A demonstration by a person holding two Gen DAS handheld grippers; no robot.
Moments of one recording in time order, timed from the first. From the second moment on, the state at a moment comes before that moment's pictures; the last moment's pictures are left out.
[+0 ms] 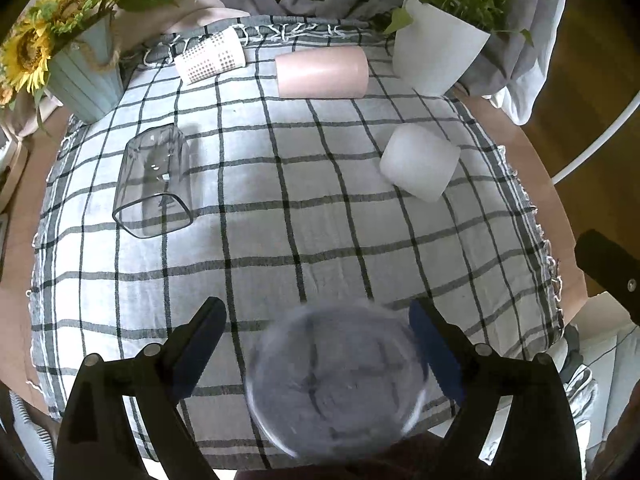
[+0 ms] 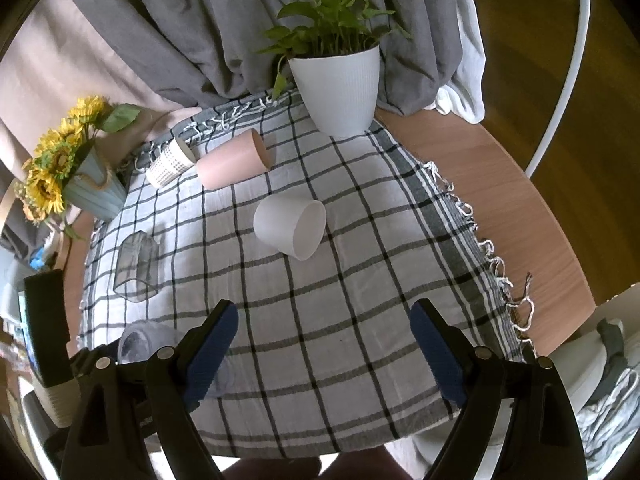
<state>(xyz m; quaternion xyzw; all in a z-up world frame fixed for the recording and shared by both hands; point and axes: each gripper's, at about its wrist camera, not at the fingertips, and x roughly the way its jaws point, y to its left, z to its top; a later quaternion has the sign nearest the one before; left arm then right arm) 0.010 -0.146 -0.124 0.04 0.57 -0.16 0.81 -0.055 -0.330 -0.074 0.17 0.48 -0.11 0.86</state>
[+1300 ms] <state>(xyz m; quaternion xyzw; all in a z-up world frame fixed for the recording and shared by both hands) -0.049 -0.018 -0.008 0.06 0.41 -0.02 0.91 -0.093 -0.219 0.000 0.10 0.38 -0.03 0.92</state>
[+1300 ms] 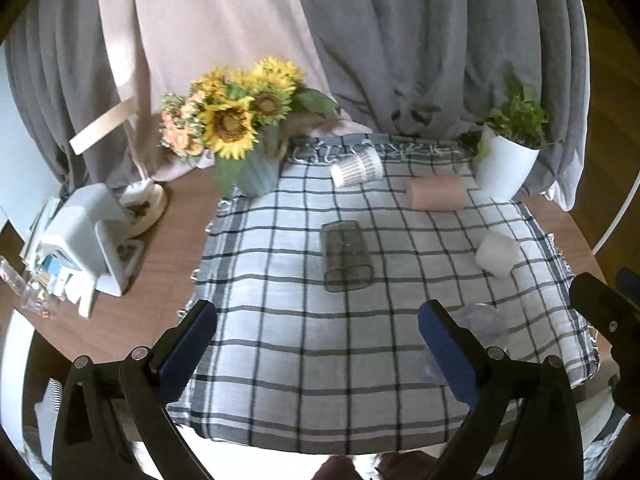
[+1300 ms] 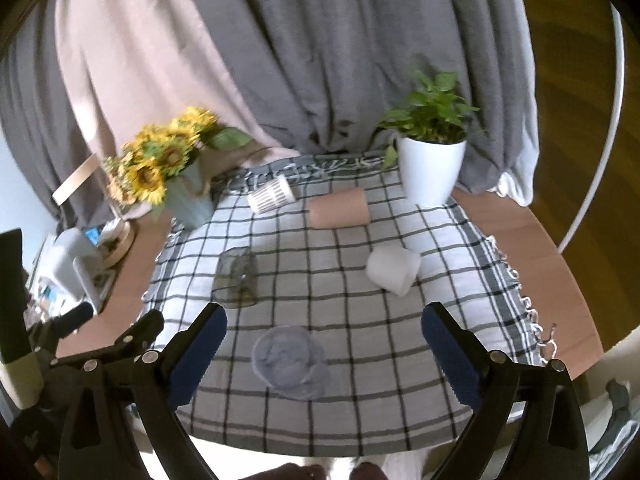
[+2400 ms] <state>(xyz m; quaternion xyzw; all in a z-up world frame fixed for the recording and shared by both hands) -0.049 0.009 -0.004 0.07 0.39 -0.03 0.92 -0.102 -0.181 0.007 0.10 0.36 -0.05 0.93</state>
